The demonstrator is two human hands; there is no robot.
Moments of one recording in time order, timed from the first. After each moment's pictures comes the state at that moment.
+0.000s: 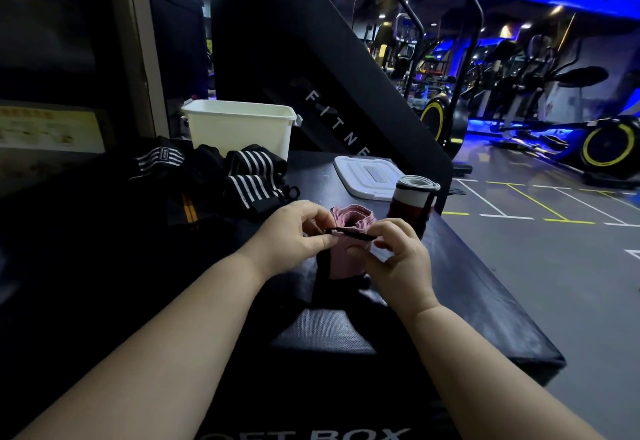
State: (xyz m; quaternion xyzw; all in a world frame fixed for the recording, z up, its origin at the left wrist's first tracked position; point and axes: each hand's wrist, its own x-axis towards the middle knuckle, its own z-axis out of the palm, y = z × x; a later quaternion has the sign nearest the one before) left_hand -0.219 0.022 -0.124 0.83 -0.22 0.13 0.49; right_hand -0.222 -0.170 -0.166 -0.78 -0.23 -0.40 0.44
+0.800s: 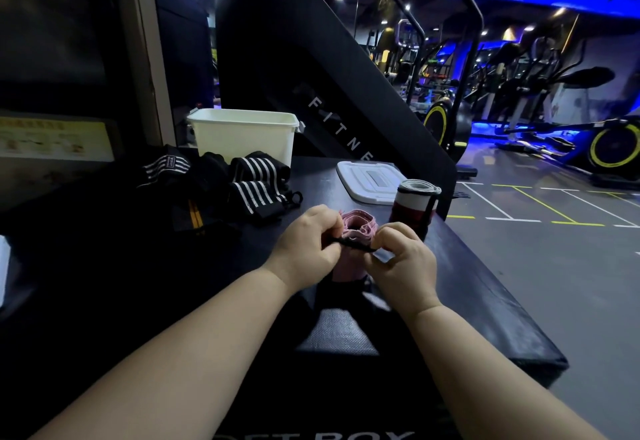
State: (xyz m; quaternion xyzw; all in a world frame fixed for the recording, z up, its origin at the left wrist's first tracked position) left_hand -0.213 0.003 -0.139 0.84 -0.27 0.27 0.38; right_hand -0.221 -0.175 -0.163 -0.83 -0.17 -0.41 0.34
